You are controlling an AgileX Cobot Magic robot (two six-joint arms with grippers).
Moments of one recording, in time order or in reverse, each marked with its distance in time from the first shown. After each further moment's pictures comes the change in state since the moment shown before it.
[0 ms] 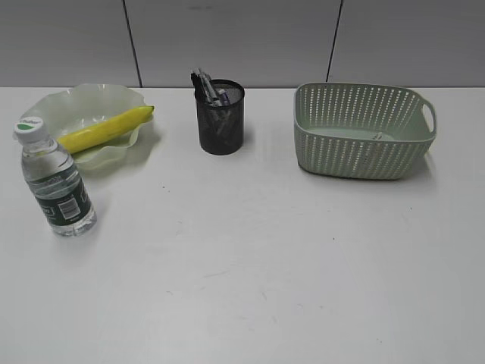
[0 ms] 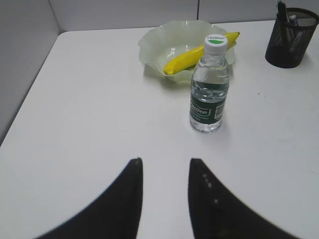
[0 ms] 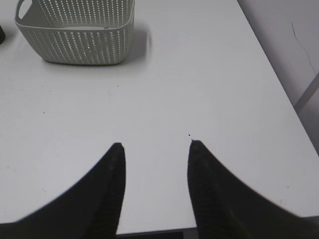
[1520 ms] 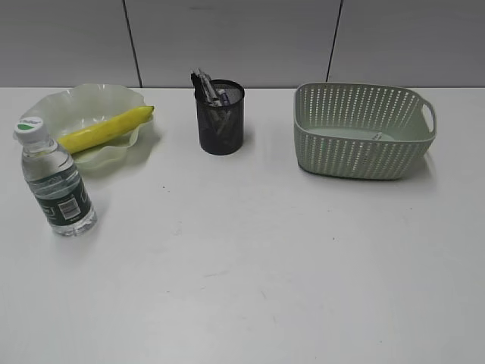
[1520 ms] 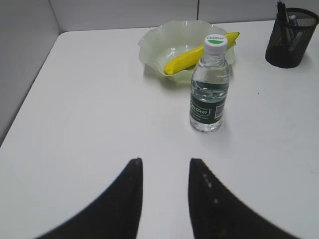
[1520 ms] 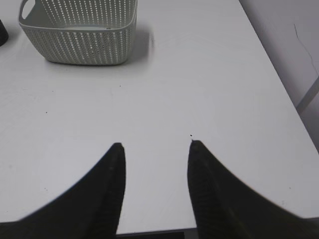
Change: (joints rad) left arm 0.000 0.000 0.000 0.000 0.000 0.000; right arm 0.000 -0.002 0.000 0.007 0.000 -0.007
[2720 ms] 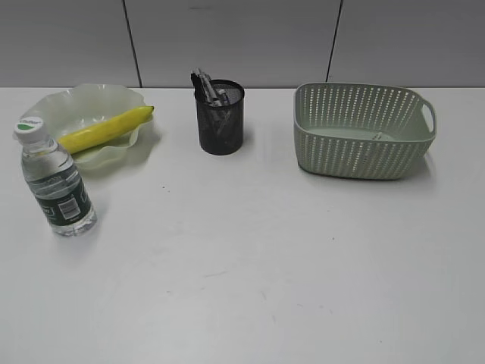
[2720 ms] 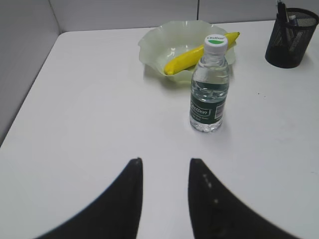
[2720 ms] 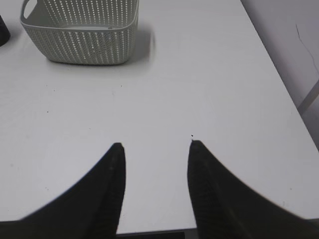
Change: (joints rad) left arm 0.000 0.000 0.000 0.000 0.000 0.000; right arm 0.004 0.000 0.000 0.000 0.000 -0.002
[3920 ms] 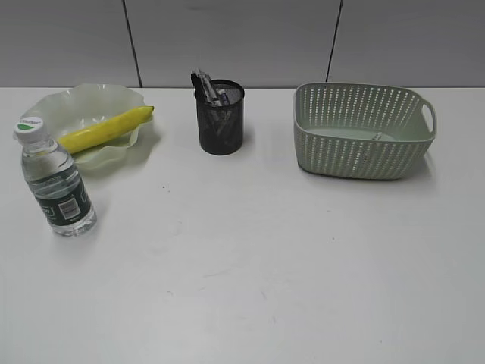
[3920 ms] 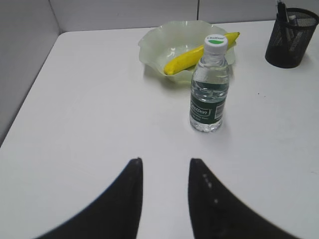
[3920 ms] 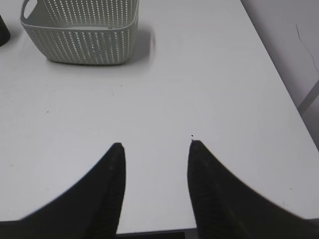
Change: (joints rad) left arm 0.000 0.000 0.000 0.000 0.000 0.000; right arm 0.000 0.000 0.000 0.000 0.000 0.000
